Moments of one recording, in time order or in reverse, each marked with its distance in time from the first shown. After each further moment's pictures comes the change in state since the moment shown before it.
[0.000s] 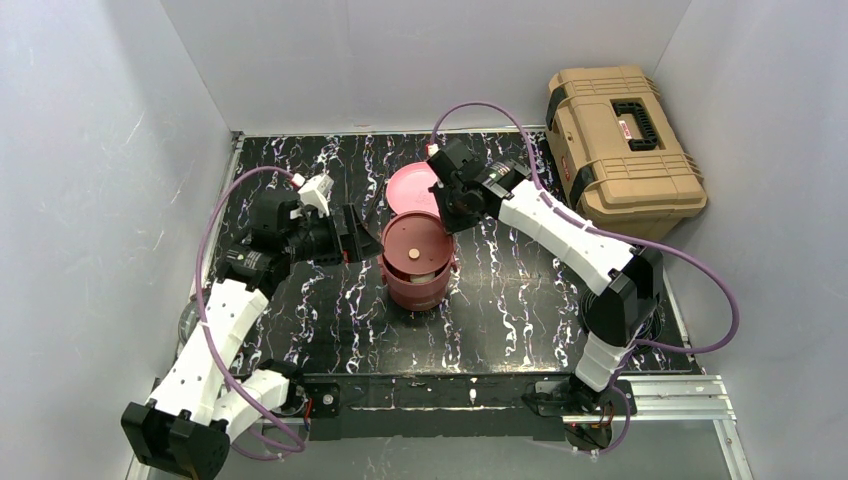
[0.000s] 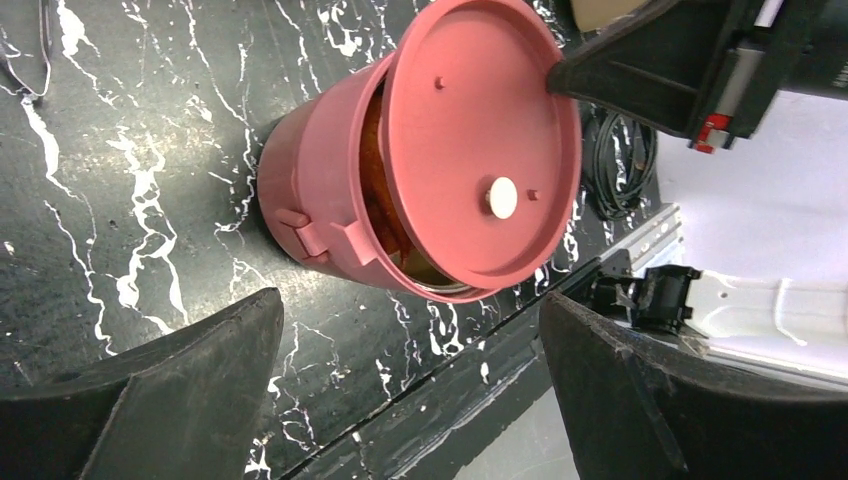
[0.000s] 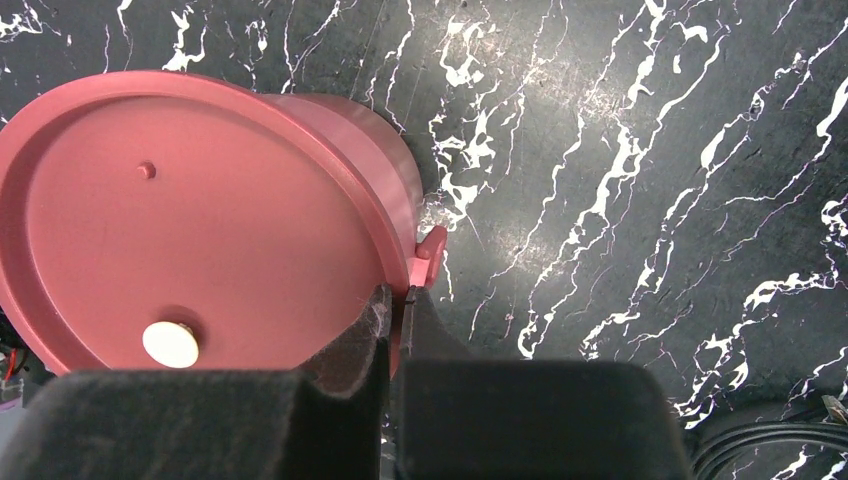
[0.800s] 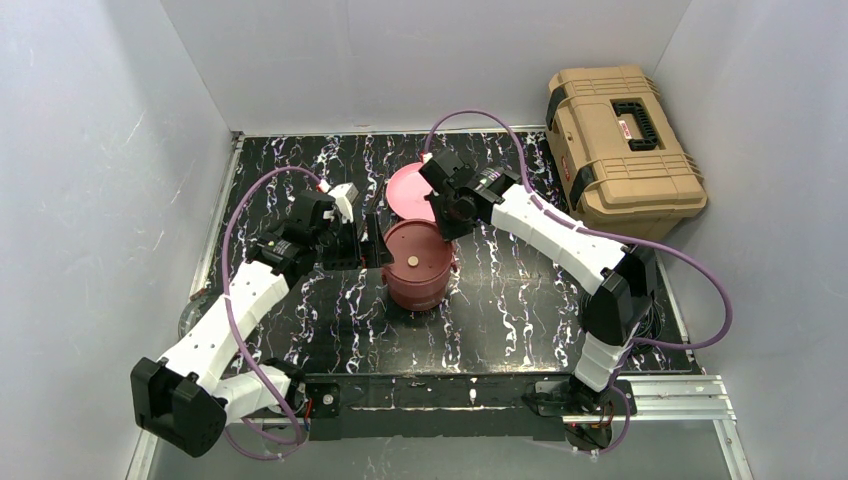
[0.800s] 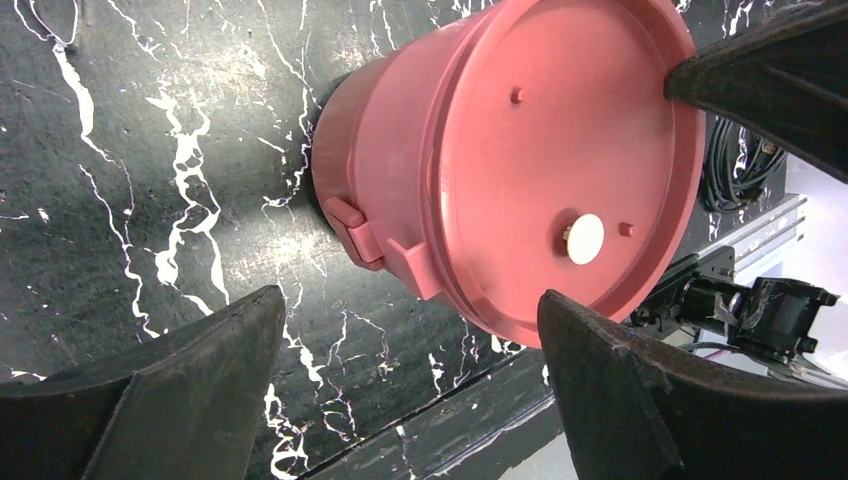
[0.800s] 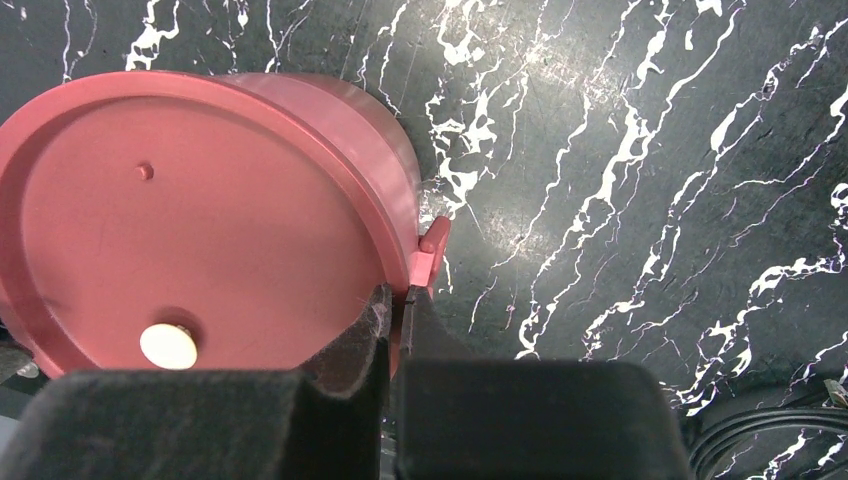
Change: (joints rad) left arm -0.149 0.138 -0.017 -0.009 -0.213 0.012; right arm 0.042 0.019 -0.016 -0.011 0.041 0.021
